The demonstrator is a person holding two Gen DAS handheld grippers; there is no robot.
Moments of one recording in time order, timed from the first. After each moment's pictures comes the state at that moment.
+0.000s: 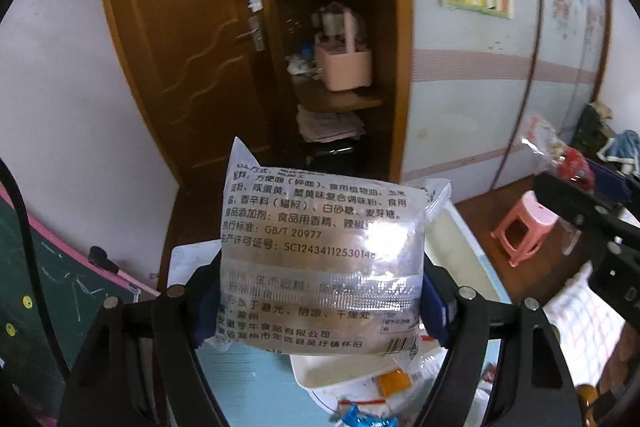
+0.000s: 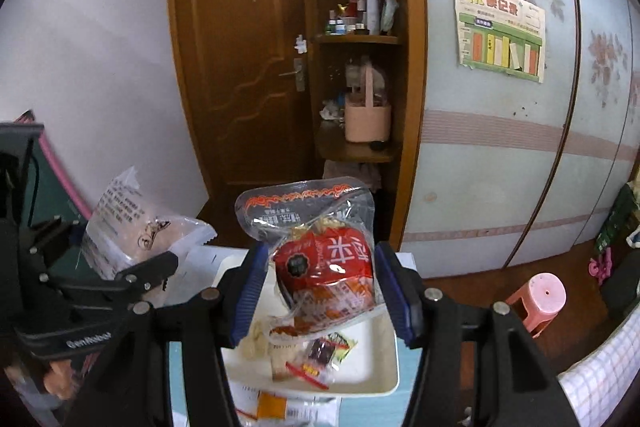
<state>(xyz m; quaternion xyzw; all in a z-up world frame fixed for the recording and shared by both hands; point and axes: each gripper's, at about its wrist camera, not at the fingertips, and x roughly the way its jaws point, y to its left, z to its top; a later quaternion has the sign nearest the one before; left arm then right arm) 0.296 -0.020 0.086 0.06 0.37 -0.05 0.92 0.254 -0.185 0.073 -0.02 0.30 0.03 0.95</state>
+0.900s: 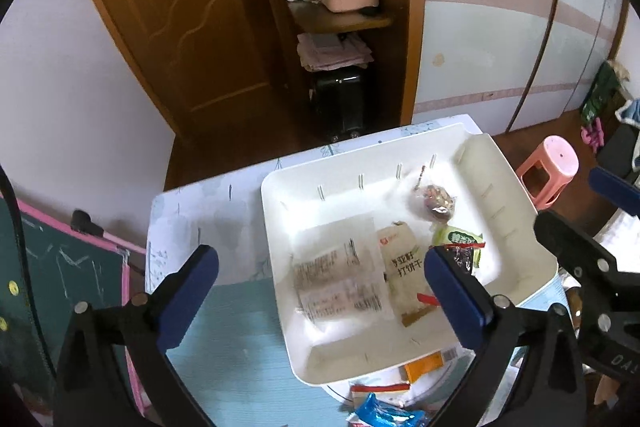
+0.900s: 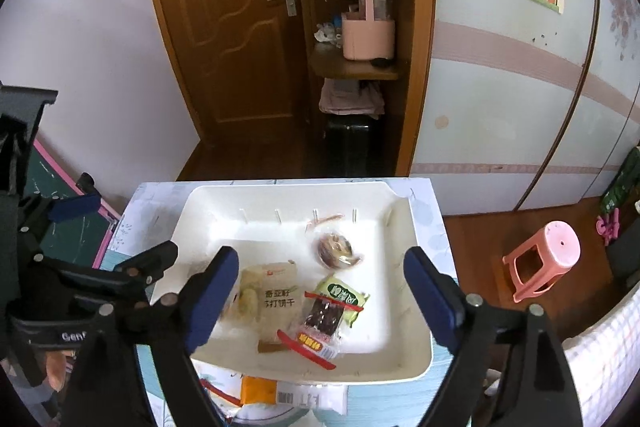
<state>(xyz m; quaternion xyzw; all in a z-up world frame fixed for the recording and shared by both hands) 0.336 -0.023 -0.017 0.08 0.47 -0.04 0.88 0.284 -0.187 -0.028 -0.01 0.40 0.03 0.92</state>
